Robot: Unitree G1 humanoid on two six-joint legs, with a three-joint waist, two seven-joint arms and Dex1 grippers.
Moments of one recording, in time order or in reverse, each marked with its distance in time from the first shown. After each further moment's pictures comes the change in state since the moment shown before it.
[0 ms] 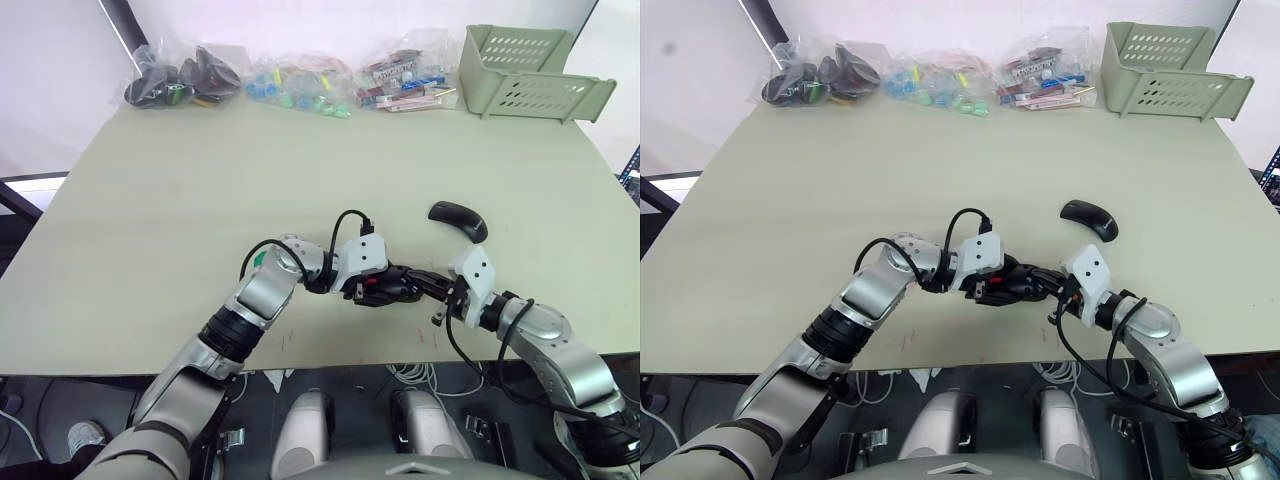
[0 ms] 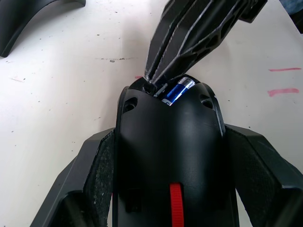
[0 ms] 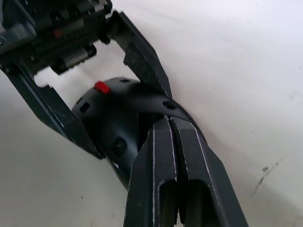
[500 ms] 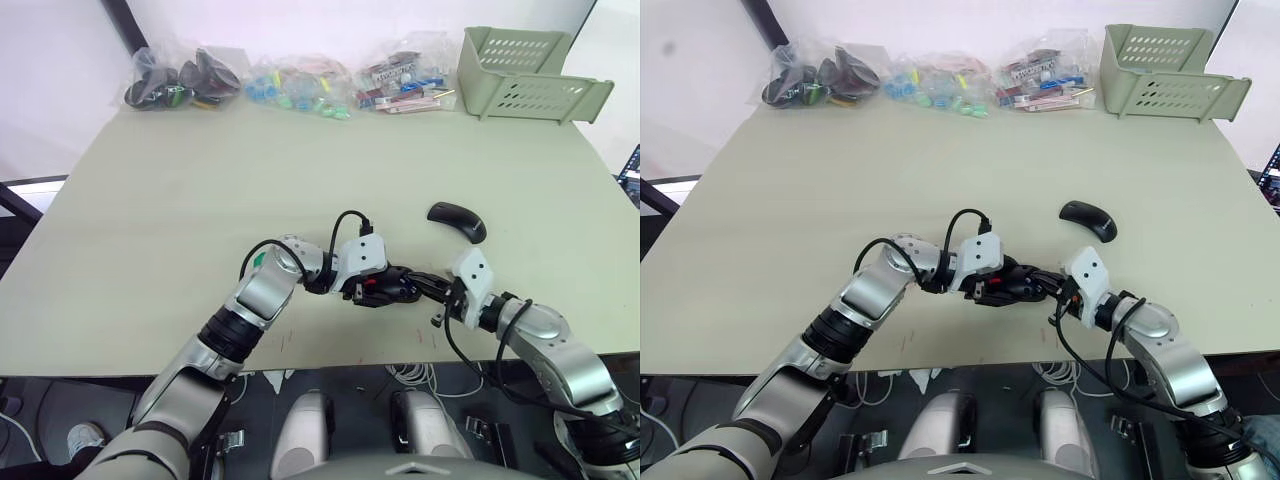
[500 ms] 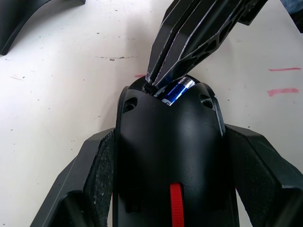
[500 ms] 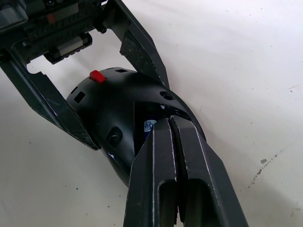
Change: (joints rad) left arm 0.000 0.001 -0.001 0.000 0.000 0.011 0.000; right arm -0.004 0.004 0.007 0.005 -0.043 0.022 0.003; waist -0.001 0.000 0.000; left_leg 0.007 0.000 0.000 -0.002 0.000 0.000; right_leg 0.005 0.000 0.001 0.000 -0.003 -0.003
